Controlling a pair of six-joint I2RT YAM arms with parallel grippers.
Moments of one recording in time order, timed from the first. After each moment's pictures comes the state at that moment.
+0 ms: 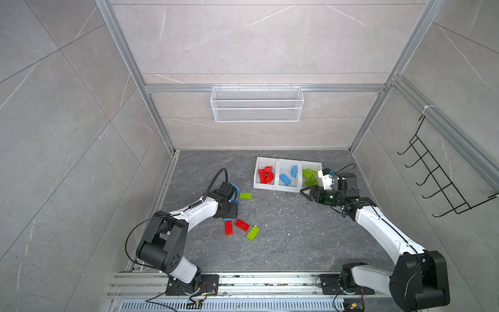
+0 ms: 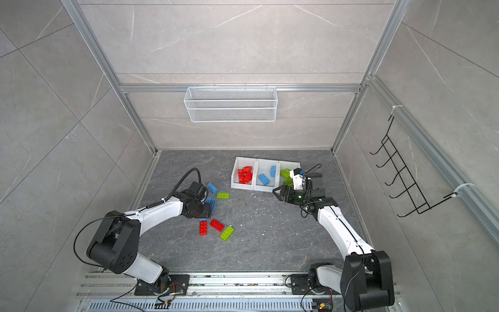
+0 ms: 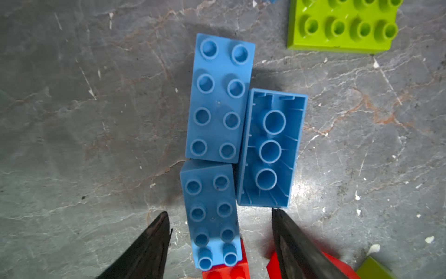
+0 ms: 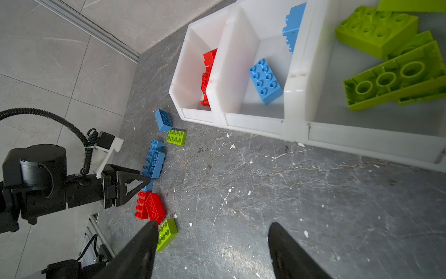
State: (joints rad) left arm -0.45 1.55 0.88 -0.57 -0.06 -0.37; right arm 0.10 1.23 0.80 -0.30 -0.60 0.37
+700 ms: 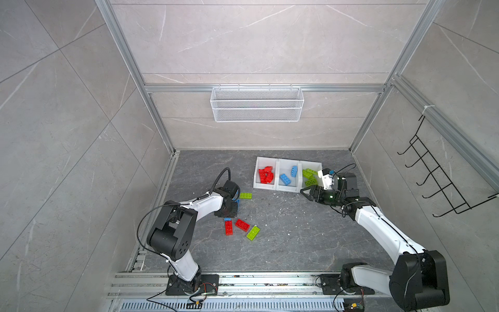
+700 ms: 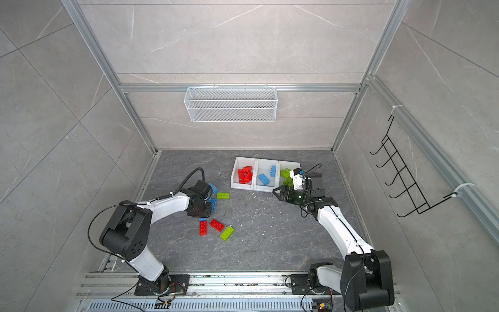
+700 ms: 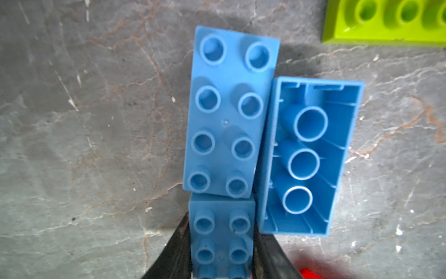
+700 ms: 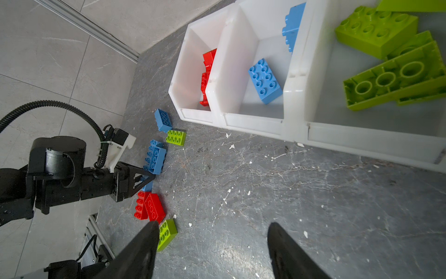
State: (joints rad) left arm -0.46 1.68 0.96 -0.61 -0.09 -0.37; right arm 0.10 1.23 0.80 -0.30 -0.59 0.37
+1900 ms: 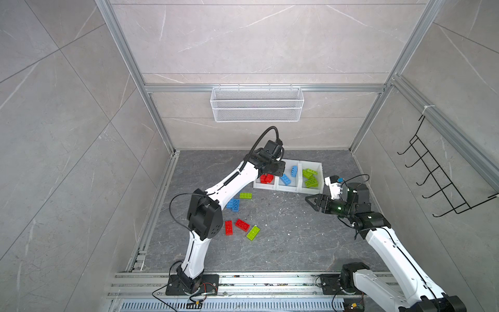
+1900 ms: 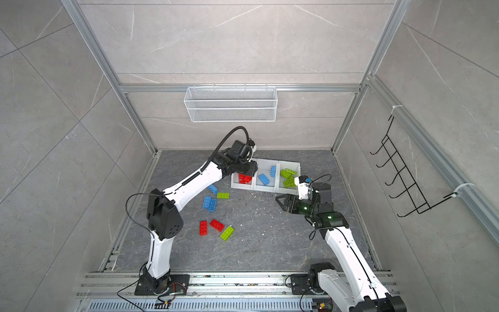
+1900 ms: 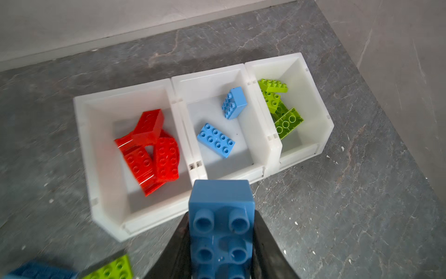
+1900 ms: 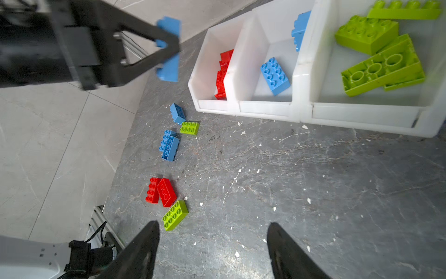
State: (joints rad) left arm -0.74 2.14 2.07 -0.73 0.02 -0.26; right arm 0.10 0.91 0.70 -0.41 -0.60 0.38
